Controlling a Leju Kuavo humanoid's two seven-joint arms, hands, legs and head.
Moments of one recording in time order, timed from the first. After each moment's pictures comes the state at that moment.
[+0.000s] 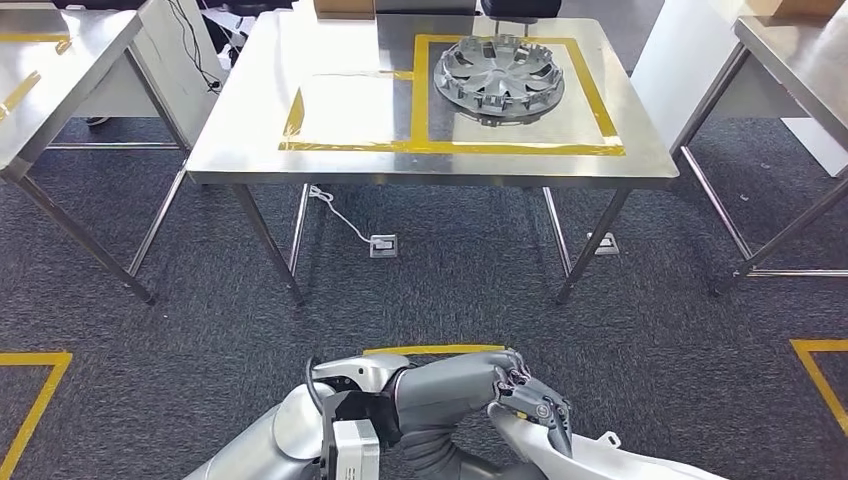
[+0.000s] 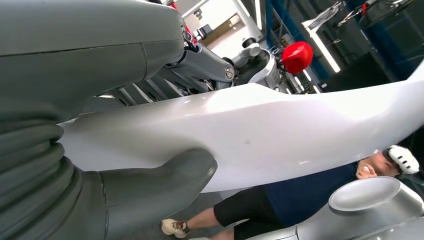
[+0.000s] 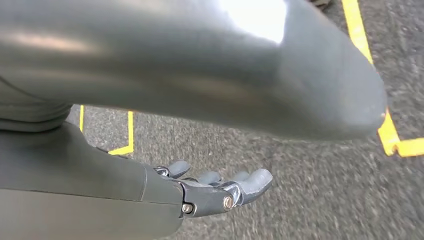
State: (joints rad) left arm -0.47 -0.11 -0.85 -1.57 -0.02 -0.50 -0.45; right arm -0.04 -0.05 -1.32 -0.24 1.16 0.07 -0.07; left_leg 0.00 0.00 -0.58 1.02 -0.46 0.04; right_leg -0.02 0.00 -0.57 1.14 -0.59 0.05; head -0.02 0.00
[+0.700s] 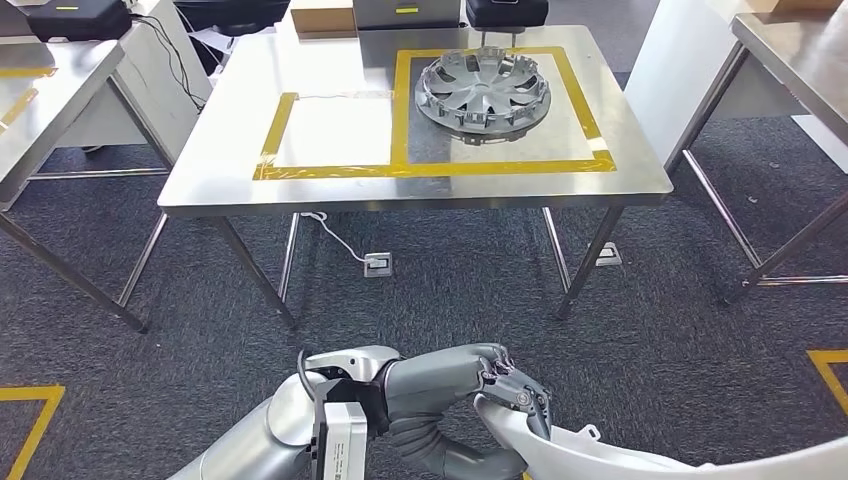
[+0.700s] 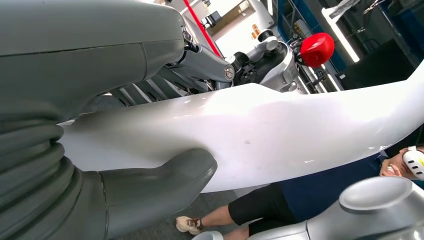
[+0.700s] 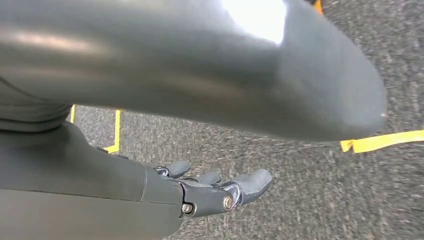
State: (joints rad) left arm -0.49 -0.09 -0.83 -1.54 0.01 -0.54 -0.47; right arm -0.05 -0.06 -1.32 -0.23 1.17 0.08 -0.08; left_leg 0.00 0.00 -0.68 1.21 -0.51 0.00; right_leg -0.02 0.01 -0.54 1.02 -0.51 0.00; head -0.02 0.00
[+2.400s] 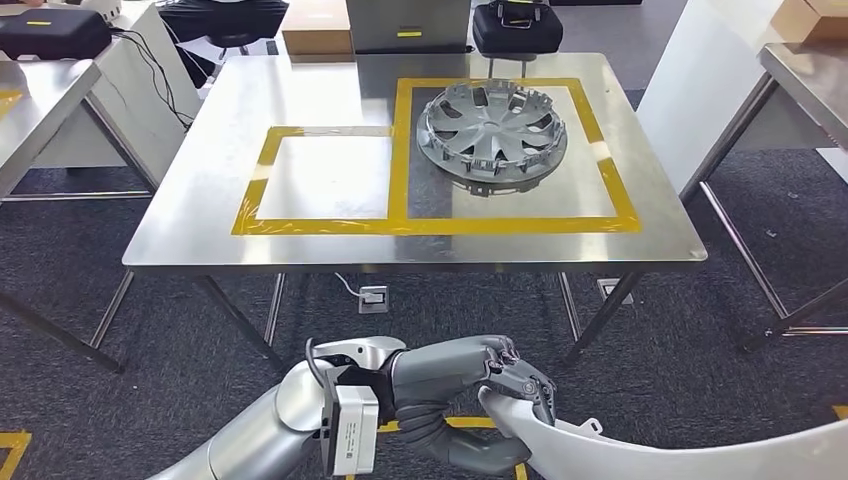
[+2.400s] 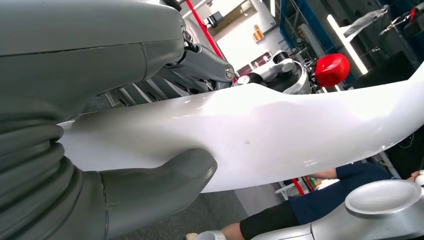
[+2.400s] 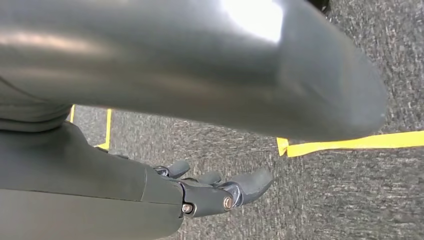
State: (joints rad) left arm -0.52 -0.09 -0.83 -1.50 0.02 -0.55 -0.48; right arm -0.06 -0.05 -1.32 -0.23 1.20 0.07 -0.04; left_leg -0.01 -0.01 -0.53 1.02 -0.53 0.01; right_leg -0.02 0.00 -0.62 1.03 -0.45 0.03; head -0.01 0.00
